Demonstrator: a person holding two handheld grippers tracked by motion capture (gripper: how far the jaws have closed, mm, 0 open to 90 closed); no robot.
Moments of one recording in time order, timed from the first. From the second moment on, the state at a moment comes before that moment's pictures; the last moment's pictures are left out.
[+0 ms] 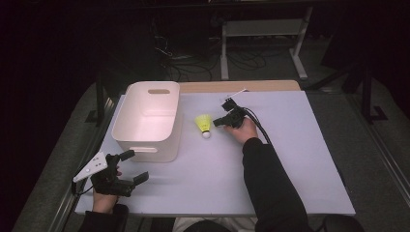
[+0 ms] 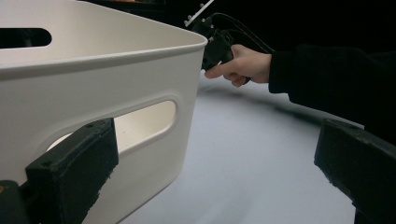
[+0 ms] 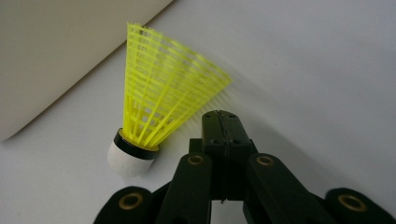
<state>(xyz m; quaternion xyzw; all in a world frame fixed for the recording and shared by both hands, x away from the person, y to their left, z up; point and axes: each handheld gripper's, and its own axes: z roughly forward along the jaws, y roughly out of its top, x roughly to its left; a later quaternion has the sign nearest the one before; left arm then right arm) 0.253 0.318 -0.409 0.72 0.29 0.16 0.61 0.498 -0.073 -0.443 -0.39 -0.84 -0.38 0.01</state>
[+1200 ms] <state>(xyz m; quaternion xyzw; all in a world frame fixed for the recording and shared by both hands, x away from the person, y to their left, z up) 0.253 0.319 -0.409 0.72 0.29 0.16 0.61 0.481 -0.037 -0.418 -0.32 -0.86 -0.39 0.01</state>
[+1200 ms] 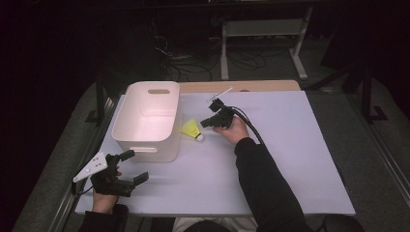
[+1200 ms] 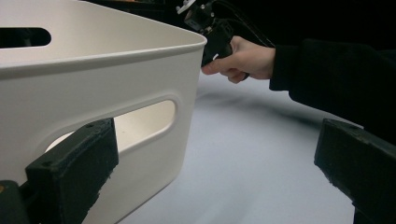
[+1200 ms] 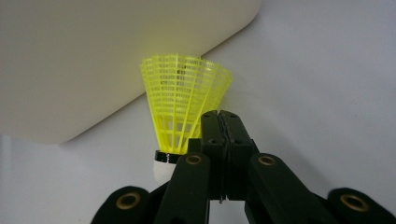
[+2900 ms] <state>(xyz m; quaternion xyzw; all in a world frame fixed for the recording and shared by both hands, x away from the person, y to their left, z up) 0.253 0.319 -0.409 0.72 0.29 0.16 0.61 0.462 -0.029 -0.399 -0.29 -0.89 -0.35 0.00</state>
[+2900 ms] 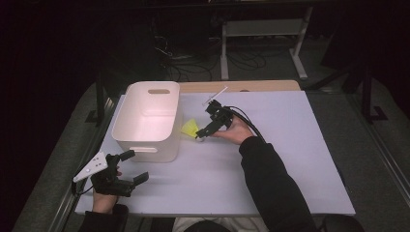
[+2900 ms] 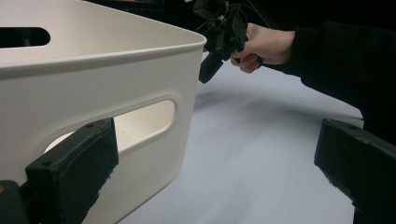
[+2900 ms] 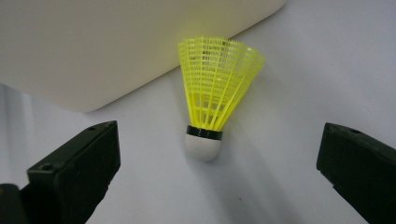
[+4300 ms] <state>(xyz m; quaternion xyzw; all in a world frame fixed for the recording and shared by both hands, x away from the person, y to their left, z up) 0.253 0.319 -0.409 0.72 0.29 0.16 0.61 0.468 -0.005 -0.431 -0.28 -0.91 -0.31 0.02</state>
